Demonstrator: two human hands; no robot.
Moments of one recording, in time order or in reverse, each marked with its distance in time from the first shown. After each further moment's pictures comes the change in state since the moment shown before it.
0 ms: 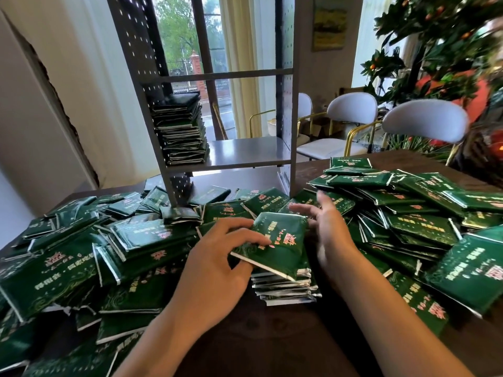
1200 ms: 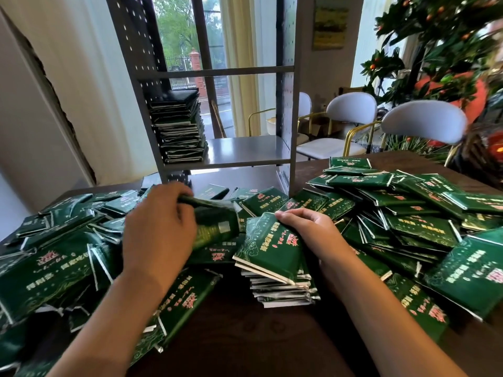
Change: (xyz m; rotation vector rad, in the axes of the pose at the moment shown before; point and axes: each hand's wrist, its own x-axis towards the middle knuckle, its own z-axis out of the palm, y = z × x) left_hand 0.034 -0.017 -0.041 0.428 0.383 -0.188; right_hand 0.006 0.012 0.001 -0.154 -0.097 -0.184
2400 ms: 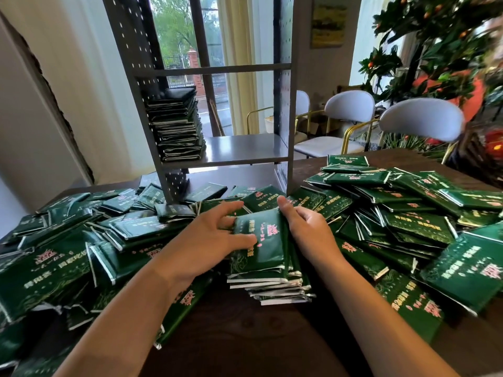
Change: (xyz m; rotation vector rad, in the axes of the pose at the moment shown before) left_hand -0.007 0.031 0.012 -0.719 -0.855 -0.402; right_hand 0.001 0.008 0.006 -0.301 0.074 -0.148
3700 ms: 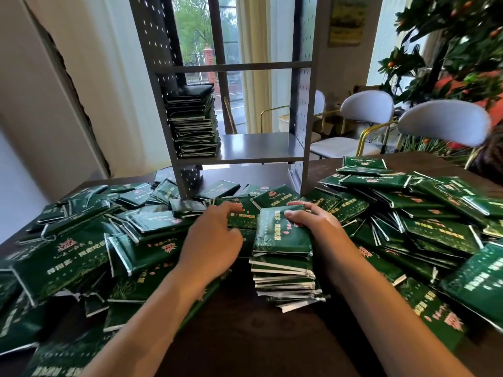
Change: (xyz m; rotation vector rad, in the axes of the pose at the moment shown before) left_hand 0.016 -0.025 0.001 0.501 0.326 0.115; right_hand -0.005 -0.011 -0.003 0.508 -0.159 0.191
